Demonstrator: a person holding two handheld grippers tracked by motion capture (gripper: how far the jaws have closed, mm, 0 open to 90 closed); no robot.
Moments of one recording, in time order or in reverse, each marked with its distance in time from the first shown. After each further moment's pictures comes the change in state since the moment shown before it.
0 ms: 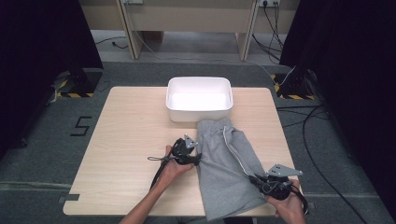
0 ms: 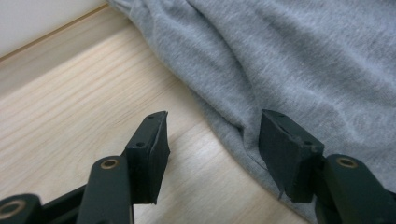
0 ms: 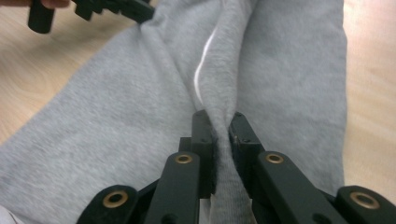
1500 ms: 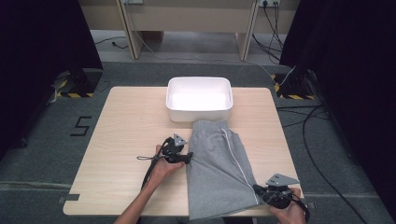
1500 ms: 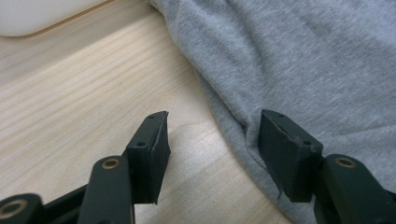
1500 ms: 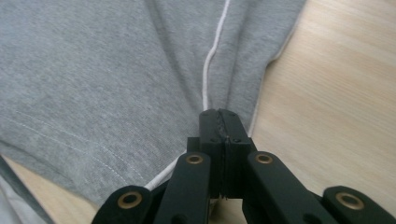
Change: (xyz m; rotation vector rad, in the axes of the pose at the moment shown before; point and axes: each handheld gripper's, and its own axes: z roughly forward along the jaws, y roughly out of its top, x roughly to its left) left arm 0.026 -0.013 -0.012 0.006 0.008 -0.044; right arm 0.003 -0.029 0.002 0.109 -0.032 -0.035
